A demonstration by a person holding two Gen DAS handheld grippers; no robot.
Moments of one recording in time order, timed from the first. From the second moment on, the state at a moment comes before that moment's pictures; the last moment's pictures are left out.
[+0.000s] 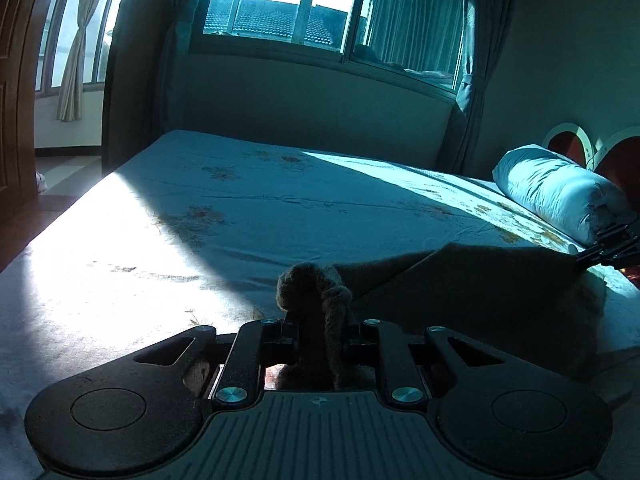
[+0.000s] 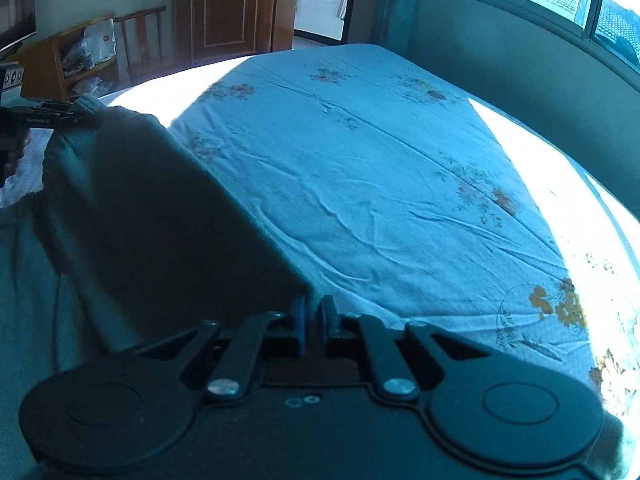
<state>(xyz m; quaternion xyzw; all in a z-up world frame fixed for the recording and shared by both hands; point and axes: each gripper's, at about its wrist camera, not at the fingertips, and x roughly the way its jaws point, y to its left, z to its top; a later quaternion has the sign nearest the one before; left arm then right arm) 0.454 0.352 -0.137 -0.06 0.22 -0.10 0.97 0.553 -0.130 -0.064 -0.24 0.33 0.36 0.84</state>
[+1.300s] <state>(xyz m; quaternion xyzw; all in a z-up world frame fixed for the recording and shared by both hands) 0.253 0.290 -0.191 -0.37 0.26 0.06 0.89 0.360 -0.176 -0.141 0.04 0.35 0.10 0.93</state>
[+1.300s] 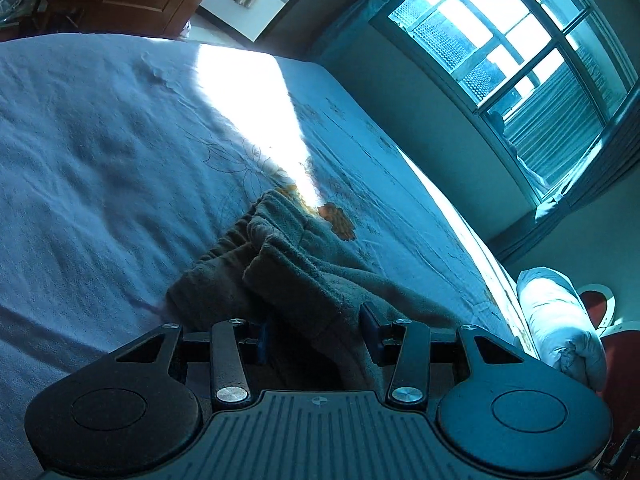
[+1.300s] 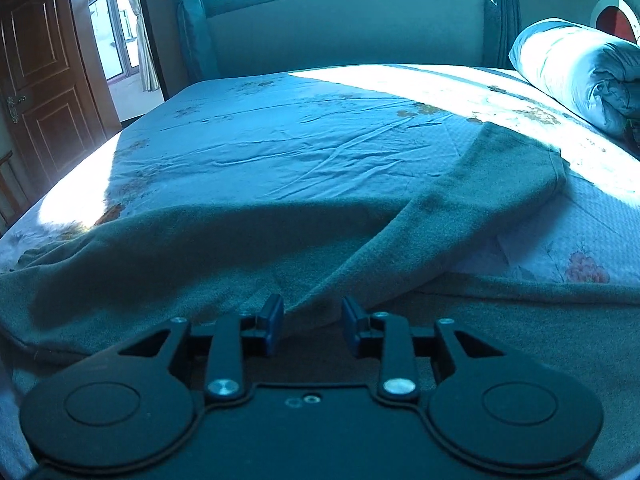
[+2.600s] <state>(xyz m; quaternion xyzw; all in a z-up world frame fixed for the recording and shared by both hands) 0.286 0.333 -0.193 -0.27 0.32 -0.06 0.90 0.285 -0.197 -0.170 0.12 0.36 0.15 0.91</state>
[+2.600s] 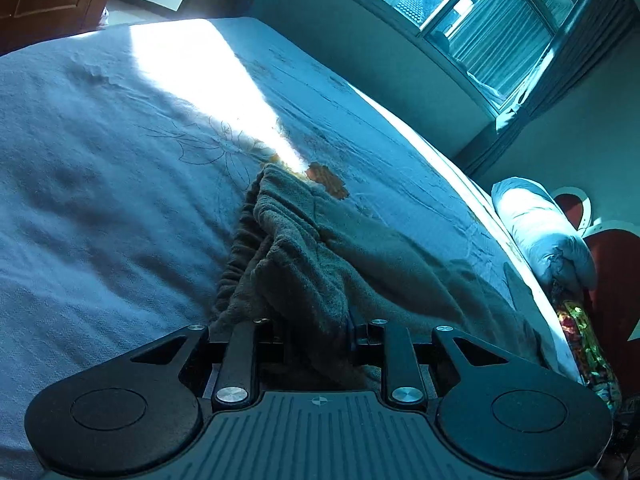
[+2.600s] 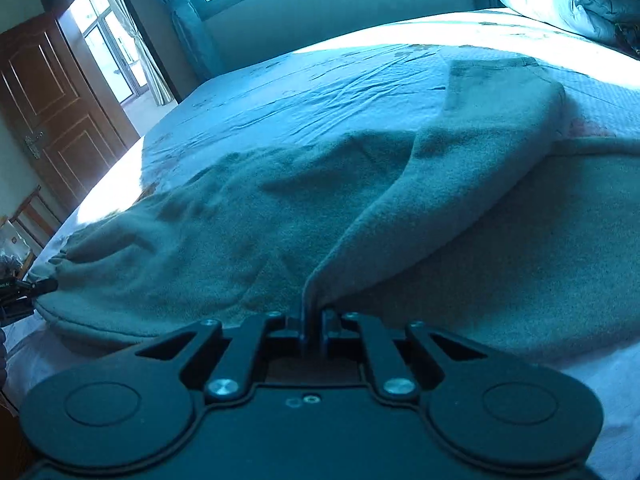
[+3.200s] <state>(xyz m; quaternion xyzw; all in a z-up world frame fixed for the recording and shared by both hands) 0.291 0.339 -0.210 -0.26 0.33 -0.10 0.90 0.282 -0.200 -0.176 0.11 0.37 0.15 0.91</state>
